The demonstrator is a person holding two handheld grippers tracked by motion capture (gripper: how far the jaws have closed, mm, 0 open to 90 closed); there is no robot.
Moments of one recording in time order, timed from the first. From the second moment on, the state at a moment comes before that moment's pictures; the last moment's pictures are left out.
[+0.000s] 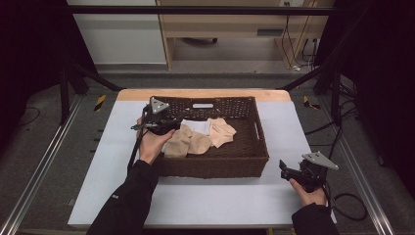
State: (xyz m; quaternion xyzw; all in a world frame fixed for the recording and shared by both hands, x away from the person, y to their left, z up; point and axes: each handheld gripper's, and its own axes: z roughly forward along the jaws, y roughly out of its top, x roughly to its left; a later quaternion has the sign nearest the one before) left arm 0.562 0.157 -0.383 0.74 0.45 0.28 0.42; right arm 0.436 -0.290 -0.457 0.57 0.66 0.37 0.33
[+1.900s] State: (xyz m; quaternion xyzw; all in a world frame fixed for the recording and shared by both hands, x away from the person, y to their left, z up) left arm 0.572 0.149 -0.426 0.81 0.47 0.19 0.29; right arm 0.438 -0.289 -0.460 0.57 0.67 0.36 0.32
